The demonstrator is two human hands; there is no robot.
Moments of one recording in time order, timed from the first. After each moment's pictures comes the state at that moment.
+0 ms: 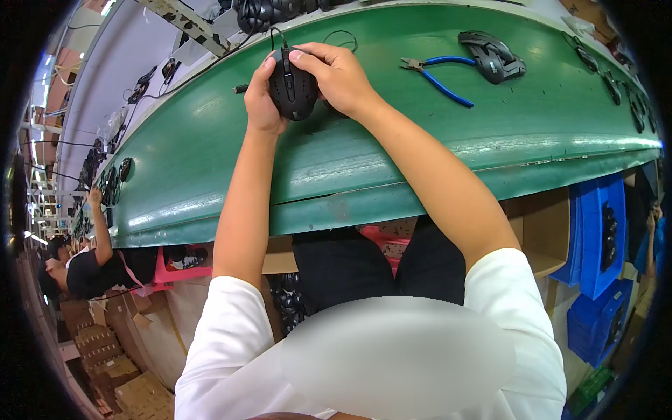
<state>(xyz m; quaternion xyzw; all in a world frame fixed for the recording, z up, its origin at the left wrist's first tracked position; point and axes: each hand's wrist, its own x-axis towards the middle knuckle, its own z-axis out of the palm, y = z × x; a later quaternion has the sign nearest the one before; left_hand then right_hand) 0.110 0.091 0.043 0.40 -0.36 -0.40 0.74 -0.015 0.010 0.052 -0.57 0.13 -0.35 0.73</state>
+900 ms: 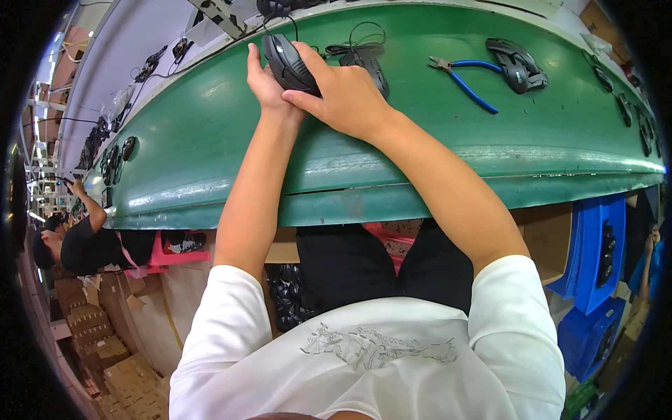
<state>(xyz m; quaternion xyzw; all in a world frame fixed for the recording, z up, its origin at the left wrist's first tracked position) 0.132 0.095 0.030 0.29 -0.17 -0.44 0.83 -0.006 0.036 0.030 -0.88 0.14 -0.35 0.28</state>
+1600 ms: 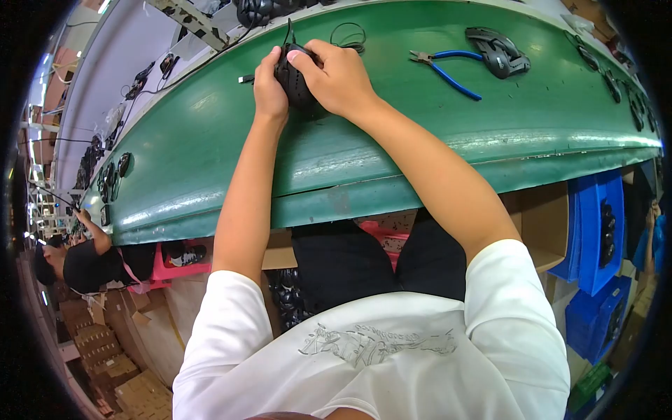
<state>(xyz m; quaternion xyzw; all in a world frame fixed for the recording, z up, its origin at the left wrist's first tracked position) 0.113 0.089 0.032 0.54 -0.32 -0.25 0.73 -0.003 0.020 0.034 -0.74 0.20 -0.43 0.48</state>
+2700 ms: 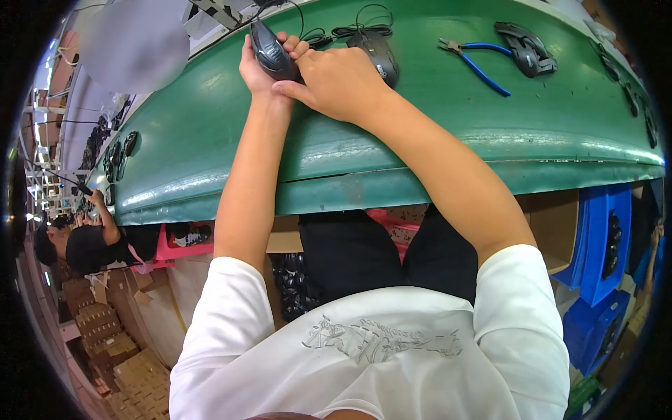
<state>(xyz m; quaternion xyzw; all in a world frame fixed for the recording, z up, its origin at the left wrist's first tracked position) 0.146 0.086 0.018 0.20 -0.11 -0.50 0.83 -0.001 0.037 0.029 -0.92 0.11 -0.37 0.07</state>
